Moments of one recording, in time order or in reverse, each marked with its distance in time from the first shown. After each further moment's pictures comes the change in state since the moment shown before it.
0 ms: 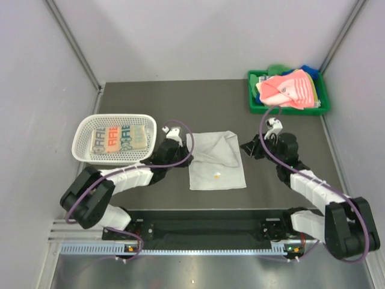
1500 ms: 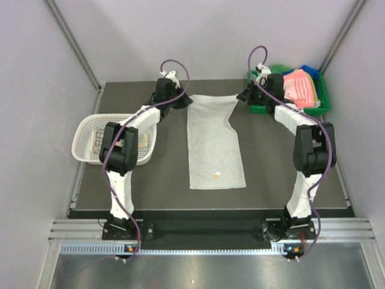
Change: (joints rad) left arm 0.340 0.645 0.974 -0.206 0.306 0.080; right arm -0.084 0.810 0.996 -0.258 -0.033 -0.107
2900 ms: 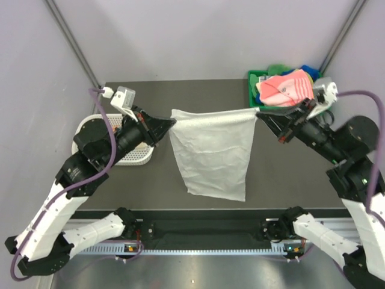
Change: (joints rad) left arm -0.436 -1.219 -0.233 -0.537 -0.216 0.032; right arm 0.316 -1.199 -0.105 -0.508 0.057 -0.022
